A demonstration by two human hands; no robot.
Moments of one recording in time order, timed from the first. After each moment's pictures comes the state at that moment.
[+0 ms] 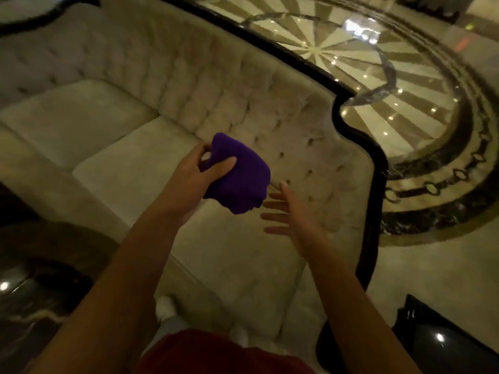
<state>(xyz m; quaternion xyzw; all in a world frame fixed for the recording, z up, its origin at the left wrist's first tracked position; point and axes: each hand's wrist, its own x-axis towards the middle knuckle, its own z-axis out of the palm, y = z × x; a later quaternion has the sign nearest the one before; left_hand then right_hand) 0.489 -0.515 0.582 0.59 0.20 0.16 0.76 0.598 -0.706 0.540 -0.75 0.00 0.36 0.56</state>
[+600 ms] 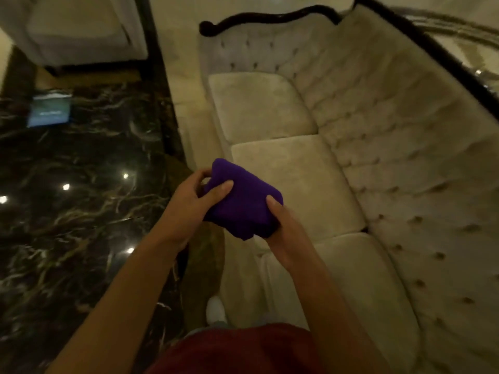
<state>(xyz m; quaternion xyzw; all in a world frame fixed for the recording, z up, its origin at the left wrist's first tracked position) 0.198 -0.272 0.534 0.47 0.44 0.38 0.67 0.391 -0.347 0.510 -0.51 -0.20 0.64 0.53</state>
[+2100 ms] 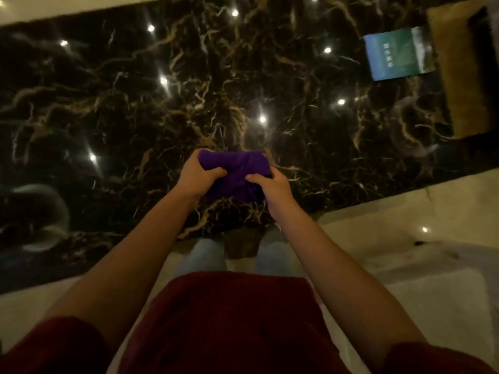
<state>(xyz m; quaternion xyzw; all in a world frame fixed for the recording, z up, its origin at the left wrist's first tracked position) -0.082 -0.028 0.289 -0.20 0.79 0.50 0.29 -0.021 0.159 0.262 -0.41 -0.56 0.68 -0.22</state>
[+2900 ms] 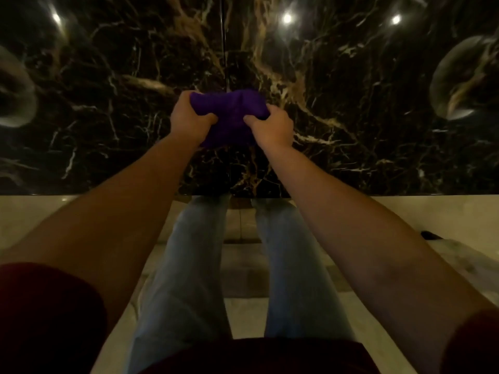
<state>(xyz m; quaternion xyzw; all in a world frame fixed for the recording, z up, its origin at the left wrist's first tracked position) -0.080 -0.017 -0.018 -0.34 0.80 0.39 0.30 -0.069 0.158 -0.028 -0.31 -0.80 0.38 -0.34</state>
